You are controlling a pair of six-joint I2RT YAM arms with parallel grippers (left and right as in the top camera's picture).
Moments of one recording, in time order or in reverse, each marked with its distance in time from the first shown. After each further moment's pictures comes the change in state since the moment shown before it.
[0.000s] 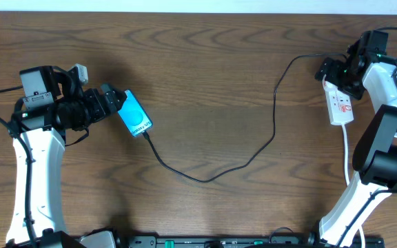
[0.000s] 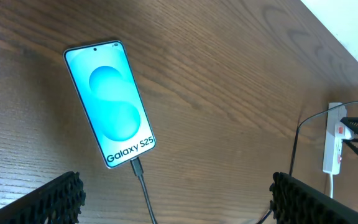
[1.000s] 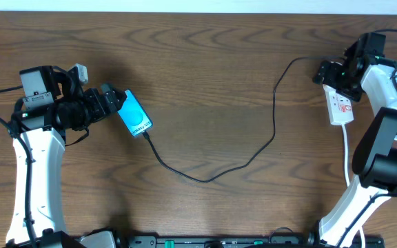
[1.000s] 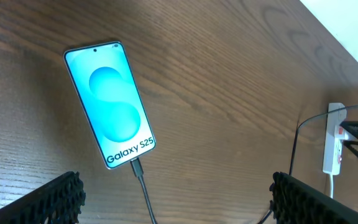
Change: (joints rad) left arm 0.000 0.000 0.000 0.004 0.000 0.000; right arm 0.020 -0.062 -0.037 -0.043 0.004 -0.023
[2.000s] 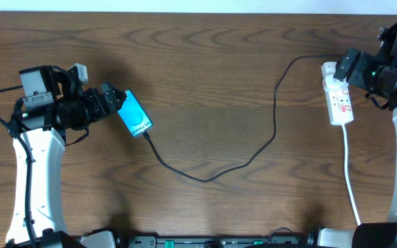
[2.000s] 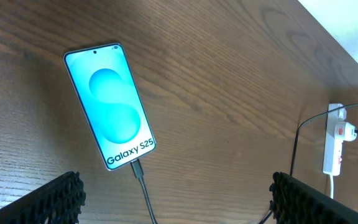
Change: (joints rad) left arm 0.000 0.000 0.000 0.003 0.000 0.000; right arm 0.031 -0.556 -0.005 -0.266 0.078 -0.008
